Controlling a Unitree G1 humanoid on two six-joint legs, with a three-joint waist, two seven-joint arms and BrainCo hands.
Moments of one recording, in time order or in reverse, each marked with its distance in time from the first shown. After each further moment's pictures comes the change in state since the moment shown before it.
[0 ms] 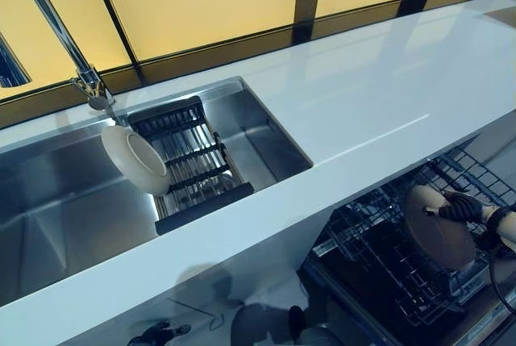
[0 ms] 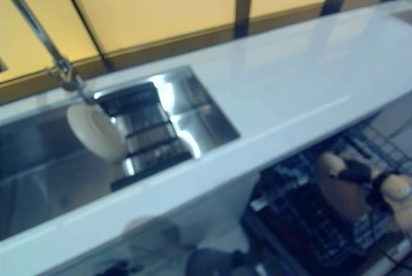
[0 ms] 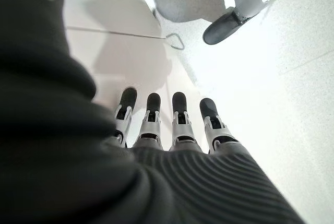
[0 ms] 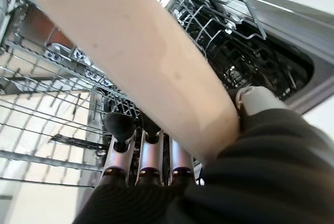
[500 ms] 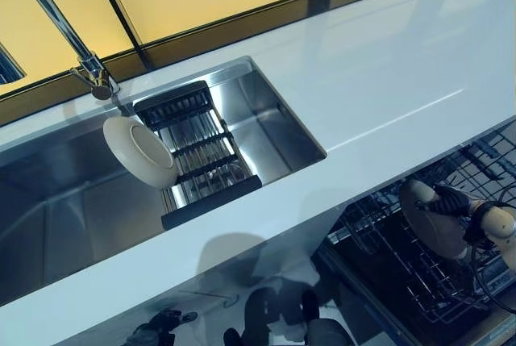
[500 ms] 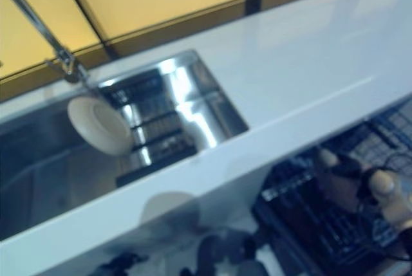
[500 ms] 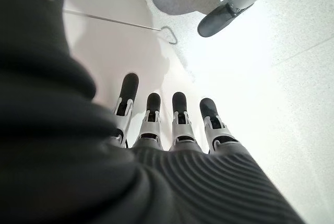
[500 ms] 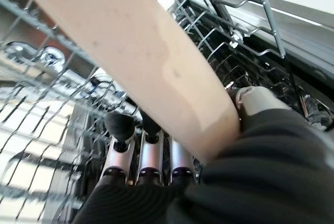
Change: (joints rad) left arm -0.036 -0.009 -0.022 -0.043 -0.005 0.001 -0.013; right arm -0.105 0.051 0.081 0.084 -0.062 0.021 -0.042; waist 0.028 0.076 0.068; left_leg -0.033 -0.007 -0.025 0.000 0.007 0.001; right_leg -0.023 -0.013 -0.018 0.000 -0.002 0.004
